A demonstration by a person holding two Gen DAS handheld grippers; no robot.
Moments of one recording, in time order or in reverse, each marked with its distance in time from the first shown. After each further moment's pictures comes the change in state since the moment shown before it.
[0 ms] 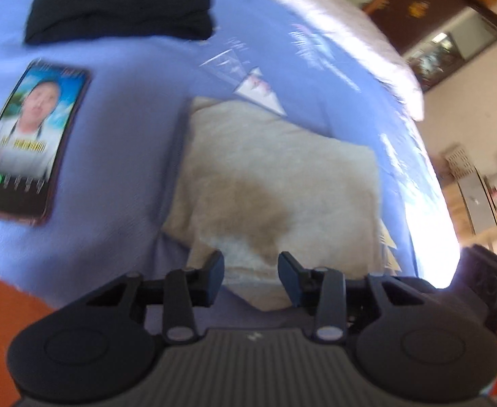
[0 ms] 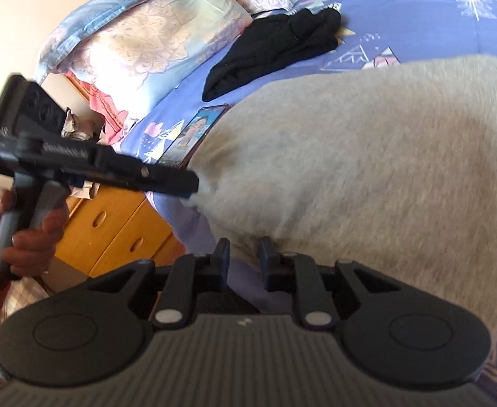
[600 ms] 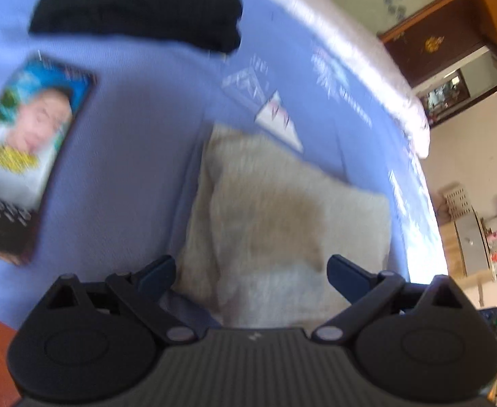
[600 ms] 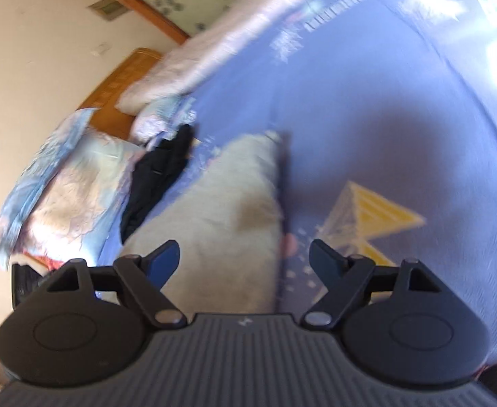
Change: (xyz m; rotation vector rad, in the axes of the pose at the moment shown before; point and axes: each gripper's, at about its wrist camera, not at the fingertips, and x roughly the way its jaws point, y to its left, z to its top) left arm 0.031 0.026 0.028 -0.098 -0.043 -0.049; right arm -0.107 -0.129 -0.035 0.498 -0.327 -0.141
